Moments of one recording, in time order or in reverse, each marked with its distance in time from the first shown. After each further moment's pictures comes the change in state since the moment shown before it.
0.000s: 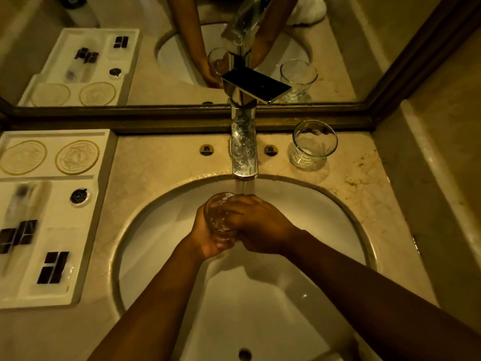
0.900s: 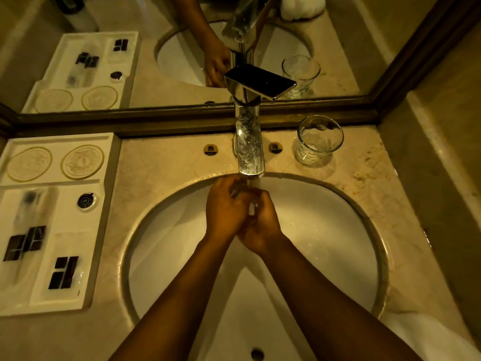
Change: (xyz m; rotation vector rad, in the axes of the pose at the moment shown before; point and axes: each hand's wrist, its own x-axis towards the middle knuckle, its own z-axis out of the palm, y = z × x) left_hand 0.003 0.008 0.038 0.996 0.434 0.949; right_hand 0.032 -0.019 0.036 2.283 0.621 1.059
